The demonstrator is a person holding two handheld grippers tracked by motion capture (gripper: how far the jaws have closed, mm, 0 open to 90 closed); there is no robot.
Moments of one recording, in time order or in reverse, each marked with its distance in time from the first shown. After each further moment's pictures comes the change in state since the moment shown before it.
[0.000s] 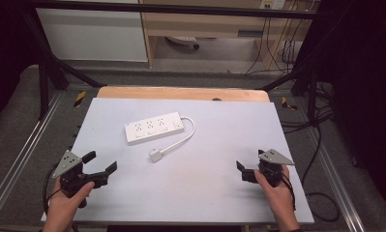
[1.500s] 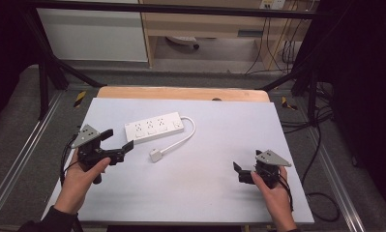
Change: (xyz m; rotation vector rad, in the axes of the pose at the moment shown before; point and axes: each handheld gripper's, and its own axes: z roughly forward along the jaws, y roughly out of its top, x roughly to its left) left arm -0.016 0.063 0.046 0.005 -0.086 0.030; right arm 0.011 0.002 0.001 -0.004 0.008 -0.010
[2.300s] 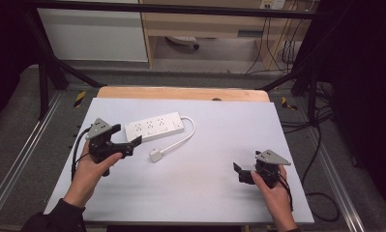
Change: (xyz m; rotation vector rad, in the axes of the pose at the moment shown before) left arm -0.007 0.007 0.034 0.031 -0.017 0.027; right arm -0.001 -0.001 0.004 0.031 0.011 0.012
